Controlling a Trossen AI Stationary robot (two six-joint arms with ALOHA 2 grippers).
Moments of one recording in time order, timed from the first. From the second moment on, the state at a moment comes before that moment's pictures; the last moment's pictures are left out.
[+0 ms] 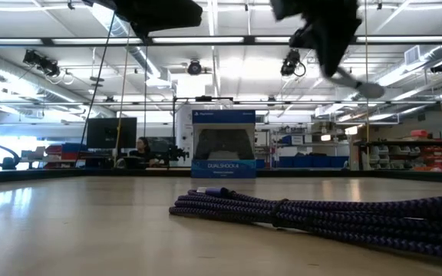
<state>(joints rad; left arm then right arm) -0.37 1.33 0.75 0.32 -0.57 -0.04 0.13 1.69 1.57 -1.37 0.06 0.03</state>
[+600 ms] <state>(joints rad) -0.38 1.33 0.75 0.29 -0.54 -0.20 0.61 1.52 1.44 -1.35 -0.11 0.66</state>
